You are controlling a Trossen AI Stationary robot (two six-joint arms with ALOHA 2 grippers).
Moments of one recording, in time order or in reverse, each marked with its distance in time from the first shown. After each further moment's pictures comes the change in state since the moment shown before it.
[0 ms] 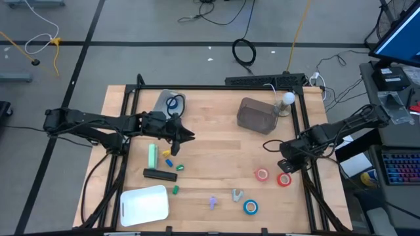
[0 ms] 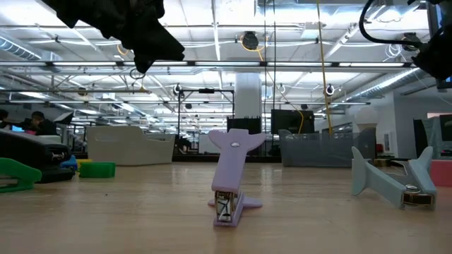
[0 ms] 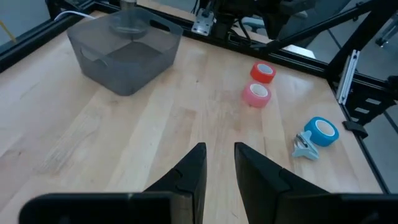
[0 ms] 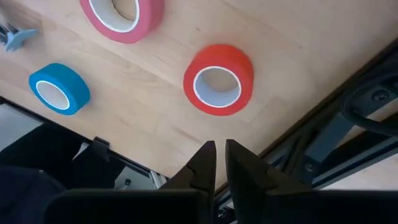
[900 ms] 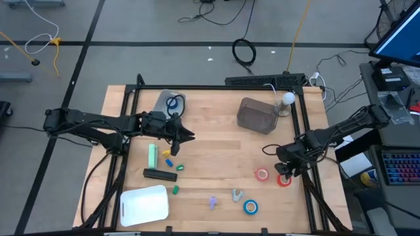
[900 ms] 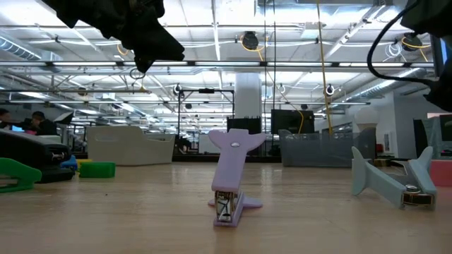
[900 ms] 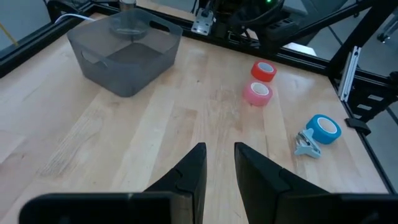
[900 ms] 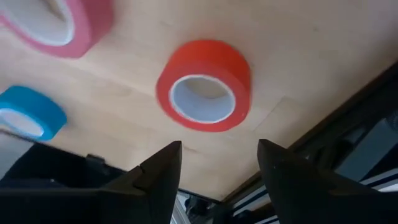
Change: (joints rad) left arm 0.000 0.000 0.001 -0.002 -0.001 0.022; right arm 0.000 0.006 -0.219 0.234 -0.102 0.160
